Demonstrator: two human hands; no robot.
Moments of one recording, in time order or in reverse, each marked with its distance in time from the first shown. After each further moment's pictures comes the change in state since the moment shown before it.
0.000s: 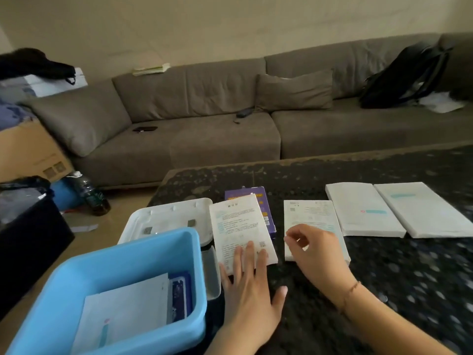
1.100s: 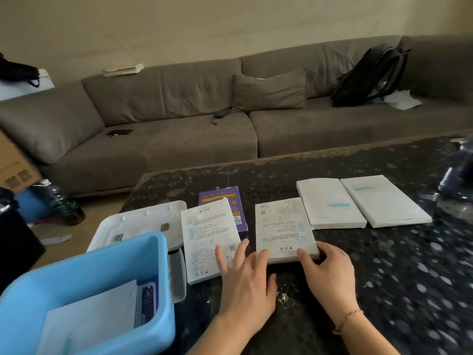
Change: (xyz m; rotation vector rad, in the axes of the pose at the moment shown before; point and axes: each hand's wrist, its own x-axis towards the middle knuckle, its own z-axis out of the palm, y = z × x) left_hand 0.011 0.033 0.021 -0.038 0.175 0.253; right_hand -0.036 0.065 -0.010 0.161 0.240 0.407
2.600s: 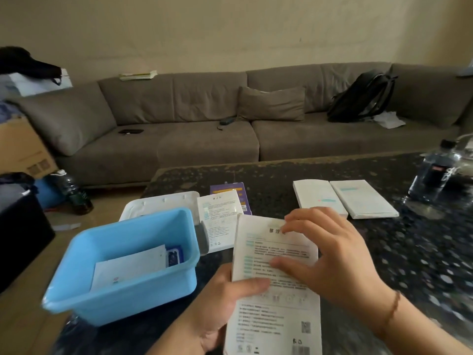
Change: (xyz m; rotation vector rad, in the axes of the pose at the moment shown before) left_hand -0.085 0.011 -0.168 -1.722 -0.585 -0.468; right_hand -0.108 -0.080 -0.115 -0.257 0.021 -1.040
